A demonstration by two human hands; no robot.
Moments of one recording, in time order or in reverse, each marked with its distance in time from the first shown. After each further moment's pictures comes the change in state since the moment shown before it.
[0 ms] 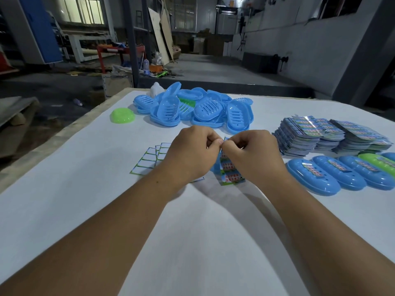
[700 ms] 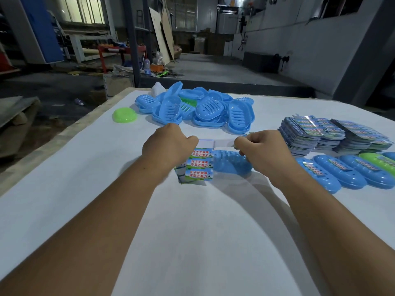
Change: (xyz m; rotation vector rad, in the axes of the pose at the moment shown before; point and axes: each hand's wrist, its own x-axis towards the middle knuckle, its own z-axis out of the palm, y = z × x) left_hand 0.013 -0.027 -0.025 0.269 -0.047 -0.418; right_hand 0.012 0.018 -0.008 0.199 -0.114 0.260
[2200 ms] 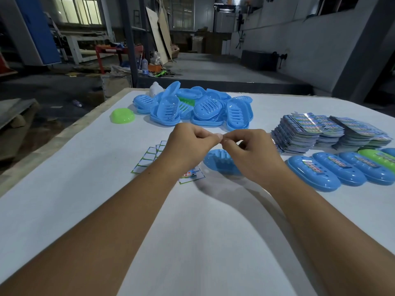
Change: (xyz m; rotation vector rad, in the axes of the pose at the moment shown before) left_hand -0.019 0.016 0.018 -0.632 -0.071 0.208; right_hand -0.015 -0.007 0.012 -0.062 -0.012 -0.295
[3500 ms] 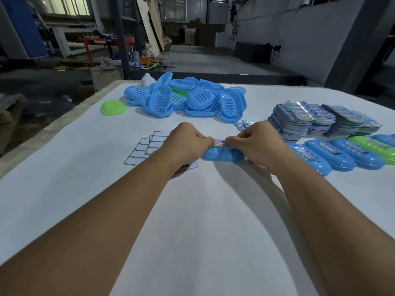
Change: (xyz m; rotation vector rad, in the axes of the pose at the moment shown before) left_hand 0.017 -0.018 0.019 0.295 -0.106 -0.129; right_hand 0.010 0.017 -0.020 -0.240 -0.070 0.390
